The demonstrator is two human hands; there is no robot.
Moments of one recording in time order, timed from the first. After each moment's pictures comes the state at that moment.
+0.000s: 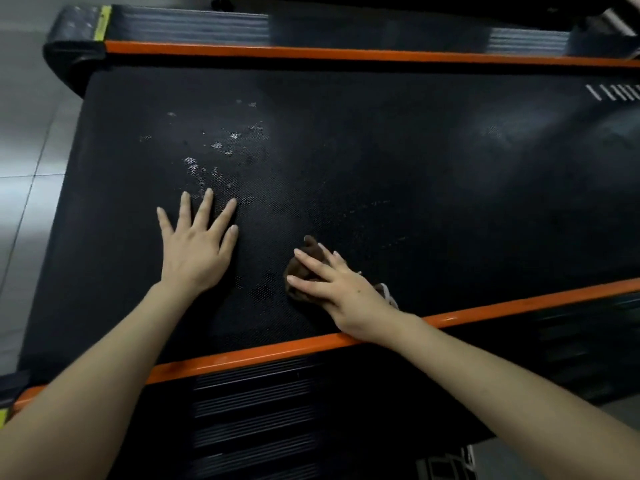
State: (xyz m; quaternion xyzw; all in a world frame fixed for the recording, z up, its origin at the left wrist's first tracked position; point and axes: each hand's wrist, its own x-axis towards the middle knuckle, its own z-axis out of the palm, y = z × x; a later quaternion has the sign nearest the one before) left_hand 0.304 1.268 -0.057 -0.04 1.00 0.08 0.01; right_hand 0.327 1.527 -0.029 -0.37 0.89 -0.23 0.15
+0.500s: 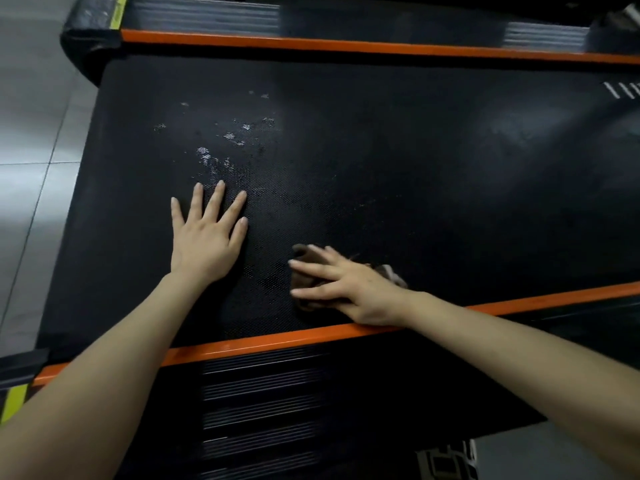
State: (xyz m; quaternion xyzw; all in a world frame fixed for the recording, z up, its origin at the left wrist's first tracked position) left_hand 0.307 1.264 -0.062 -0.04 1.00 0.07 0.00; right_hand 0.310 1.533 -0.037 -0.51 0.82 -0.22 0.16
